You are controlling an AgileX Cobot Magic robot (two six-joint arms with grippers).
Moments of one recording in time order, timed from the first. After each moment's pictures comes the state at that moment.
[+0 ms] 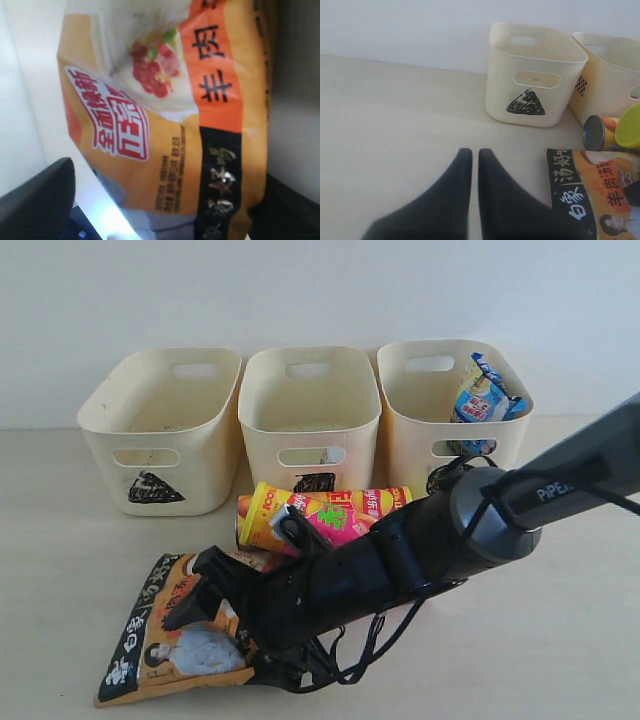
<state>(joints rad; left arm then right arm) 0.06 0.00 0.00 -0.17 0.29 0.07 0.71 2.11 -1.08 1.77 0.63 -0.74</state>
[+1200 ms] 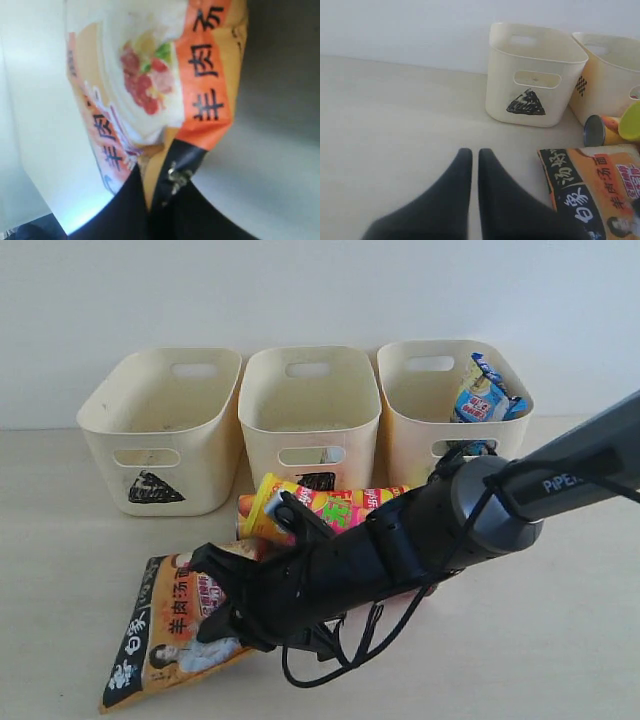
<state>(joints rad) 0.06 0.00 0.00 -0.17 0.29 0.07 0.72 2.08 -1.10 1.75 0.57 -0.81</state>
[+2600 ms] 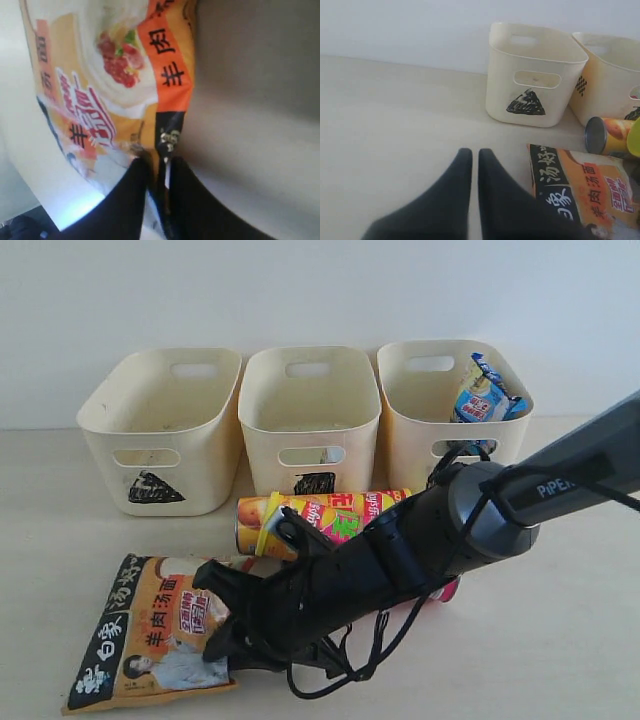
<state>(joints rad) 0.06 0.00 0.00 -0.17 0.29 0.07 0.72 2.09 -1.10 1.65 0.58 -0.70</state>
